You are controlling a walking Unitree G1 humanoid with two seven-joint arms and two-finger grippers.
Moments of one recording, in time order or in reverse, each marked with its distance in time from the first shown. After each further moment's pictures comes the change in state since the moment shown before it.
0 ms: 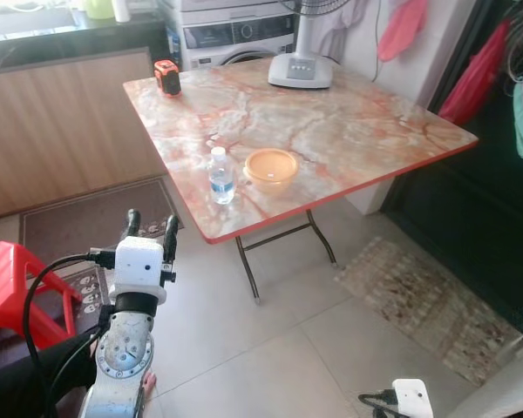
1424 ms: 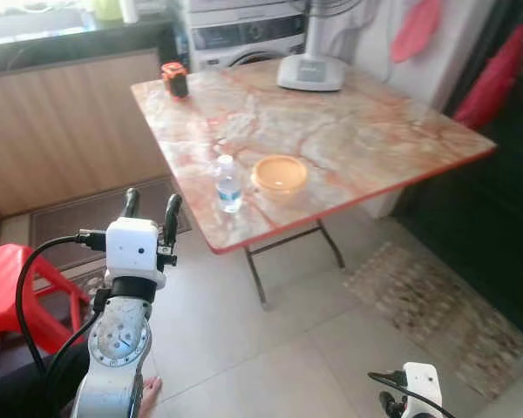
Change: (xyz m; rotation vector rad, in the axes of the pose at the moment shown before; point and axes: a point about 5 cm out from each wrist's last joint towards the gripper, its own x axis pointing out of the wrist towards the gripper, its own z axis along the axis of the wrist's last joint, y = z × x) left arm 0.010 0.003 0.025 -0.048 -0.059 -0.016; right arm 0.004 -0.009 0.021 0.087 -0.017 -0.019
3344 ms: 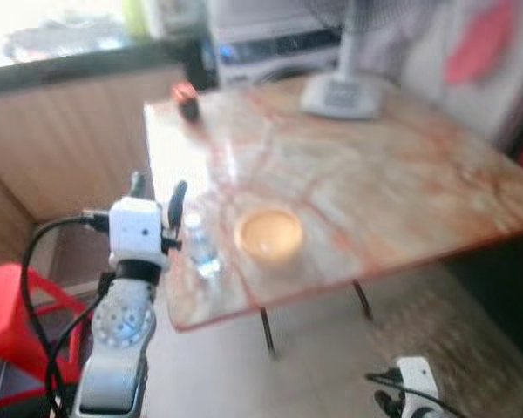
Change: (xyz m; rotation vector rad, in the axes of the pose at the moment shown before) left arm 0.015 -0.002 0.016 -0.016 -0.038 -0.010; right arm 0.001 -0.002 0.010 -0.109 0.028 0.106
